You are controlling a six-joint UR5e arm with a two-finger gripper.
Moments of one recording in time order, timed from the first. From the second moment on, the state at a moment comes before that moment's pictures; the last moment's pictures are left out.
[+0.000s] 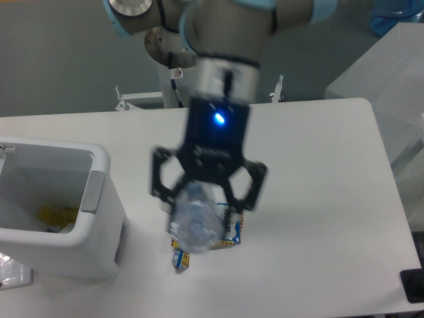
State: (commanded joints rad) arm 2.34 -1.80 -1.25 -0.75 1.08 0.23
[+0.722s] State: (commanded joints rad) arm 2.16 -1.80 -1.28 -0.75 1.08 0.19
